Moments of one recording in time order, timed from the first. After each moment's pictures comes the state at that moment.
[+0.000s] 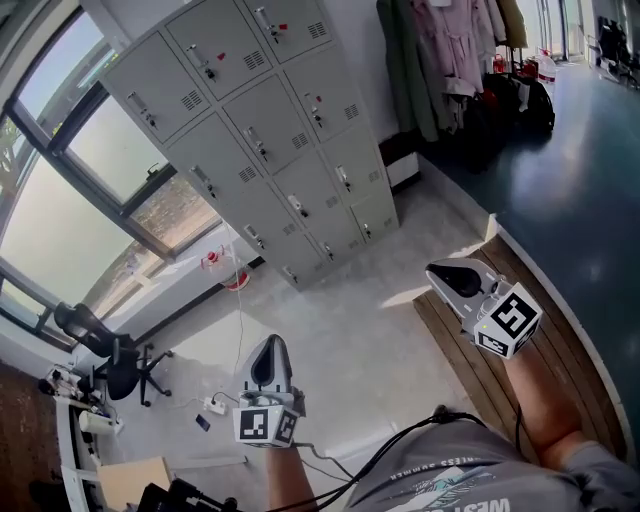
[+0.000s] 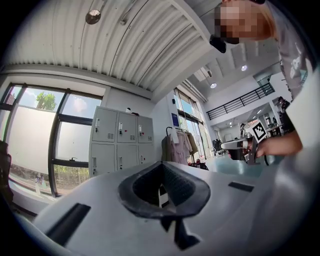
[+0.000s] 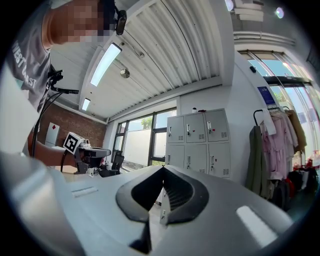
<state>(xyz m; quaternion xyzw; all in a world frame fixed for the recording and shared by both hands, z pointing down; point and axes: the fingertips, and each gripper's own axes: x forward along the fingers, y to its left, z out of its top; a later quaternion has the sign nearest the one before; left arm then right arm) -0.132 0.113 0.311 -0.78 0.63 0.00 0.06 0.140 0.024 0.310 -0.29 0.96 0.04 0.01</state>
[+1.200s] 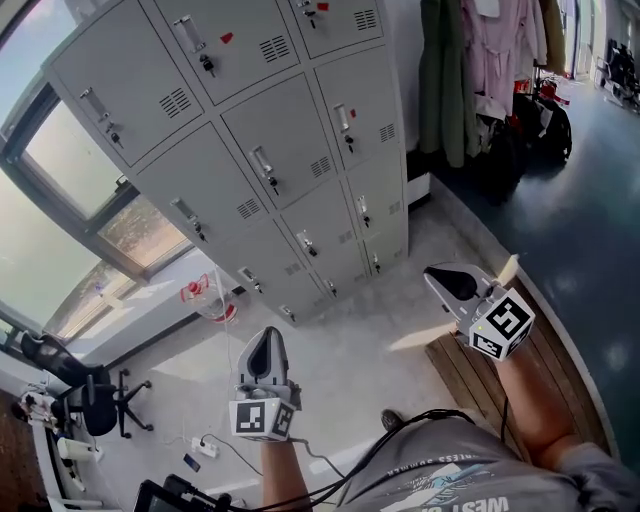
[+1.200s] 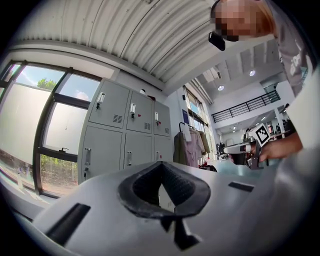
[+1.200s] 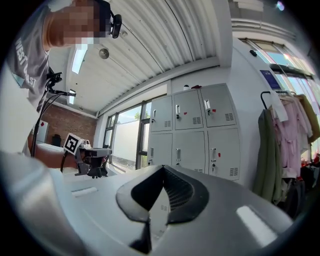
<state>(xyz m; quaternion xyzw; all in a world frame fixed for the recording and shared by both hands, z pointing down) -0.320 -0.228 0.358 -0.79 0.61 0.02 0.03 -0.044 -0.301 0.358 -0.32 0.95 0.02 -0.01</state>
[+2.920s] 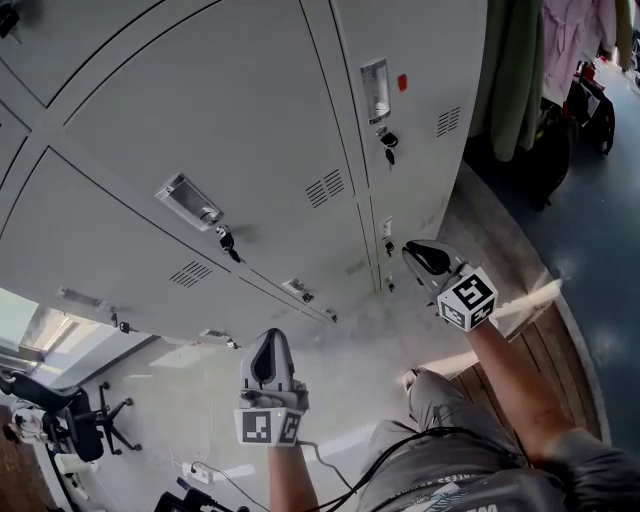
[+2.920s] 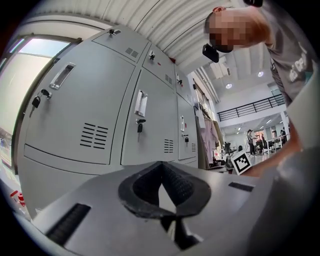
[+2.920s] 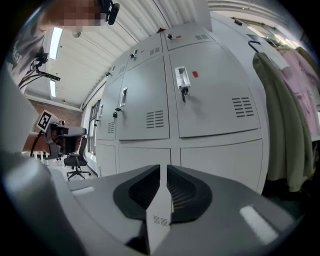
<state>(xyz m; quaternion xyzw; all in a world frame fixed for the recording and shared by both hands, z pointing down) -0.387 -0.603 0.592 -0.79 0.61 0.04 0.00 -0.151 -0.750 0.671 -0.35 0.93 -0.04 -0.04</state>
